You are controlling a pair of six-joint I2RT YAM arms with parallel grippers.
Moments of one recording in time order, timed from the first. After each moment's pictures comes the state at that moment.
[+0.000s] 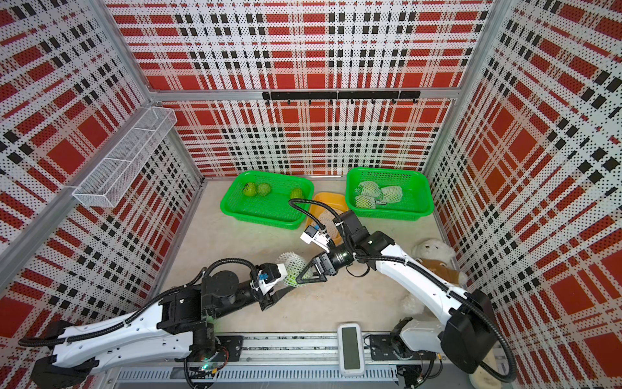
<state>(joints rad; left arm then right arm) -1.24 0.73 0.69 -0.24 -0.20 0.17 0.66 1.27 1.04 -0.63 -1.12 0.23</state>
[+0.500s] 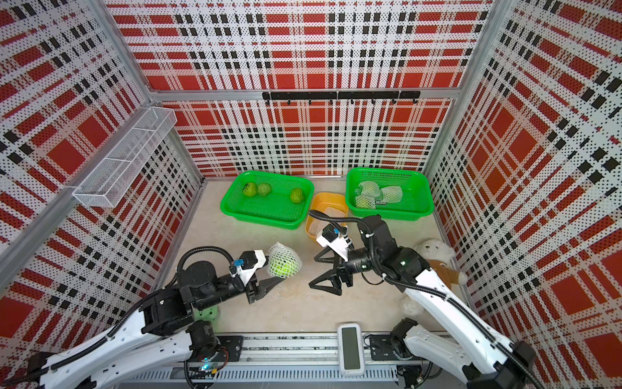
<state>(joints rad) -1.01 0.60 0.70 -0.29 0.12 0.07 0.63 0.91 0.93 -0.53 -0.87 -0.08</state>
